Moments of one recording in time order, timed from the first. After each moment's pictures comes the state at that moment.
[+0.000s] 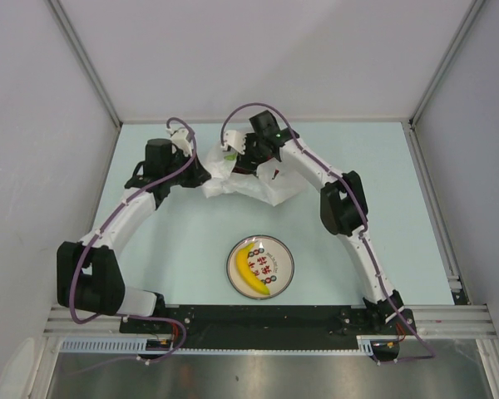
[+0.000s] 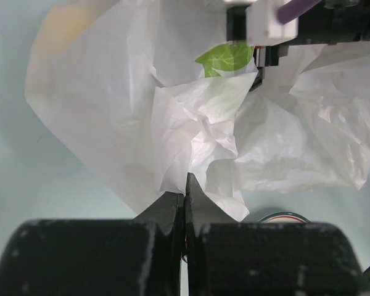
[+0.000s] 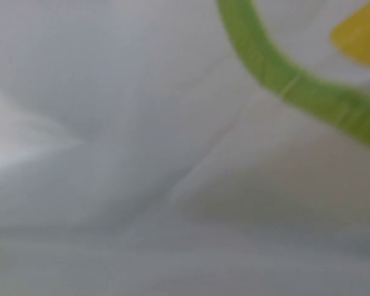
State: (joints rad) left arm -0.18 1.39 1.02 -0.22 0.37 -0.24; right arm 0.58 2.45 2.28 -0.64 -0.28 -0.90
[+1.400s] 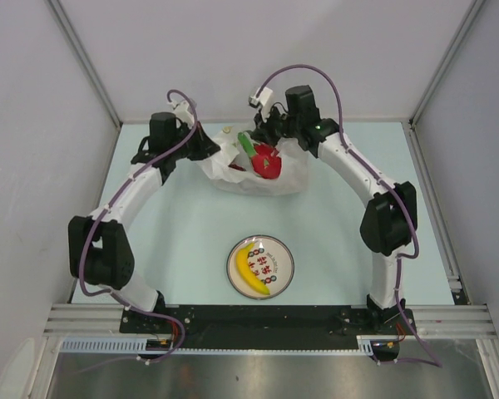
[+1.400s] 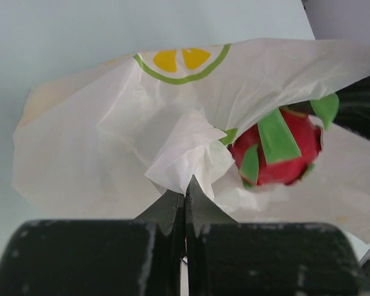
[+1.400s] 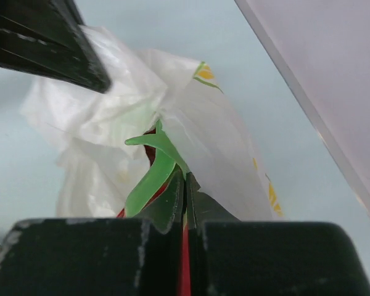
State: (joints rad) left arm -0.19 1.56 1.26 -0.16 0.43 -0.37; right arm 0.50 1.98 1.90 -0.36 -0.53 -0.40
